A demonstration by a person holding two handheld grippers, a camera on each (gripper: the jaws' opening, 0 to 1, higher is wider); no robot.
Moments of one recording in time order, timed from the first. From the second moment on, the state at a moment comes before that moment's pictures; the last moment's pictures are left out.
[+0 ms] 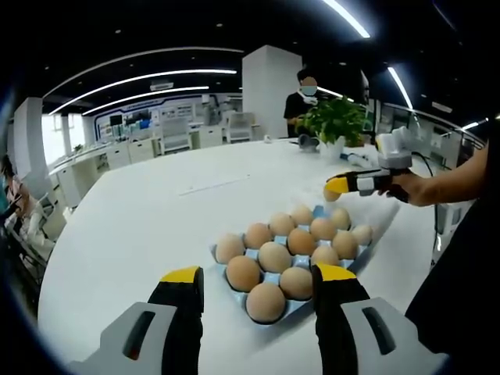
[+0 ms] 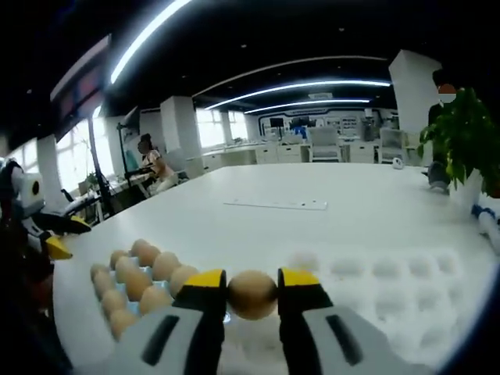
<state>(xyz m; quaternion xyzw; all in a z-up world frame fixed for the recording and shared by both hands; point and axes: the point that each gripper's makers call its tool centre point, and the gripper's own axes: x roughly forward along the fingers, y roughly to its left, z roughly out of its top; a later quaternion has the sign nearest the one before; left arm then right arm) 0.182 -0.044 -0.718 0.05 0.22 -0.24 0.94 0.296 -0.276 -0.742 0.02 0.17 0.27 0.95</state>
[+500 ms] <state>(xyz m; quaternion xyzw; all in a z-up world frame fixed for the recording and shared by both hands) 0.182 -0.040 -0.718 0.04 0.22 -0.23 0.95 0.292 -0.245 -0.752 0.02 0.19 0.32 0.93</state>
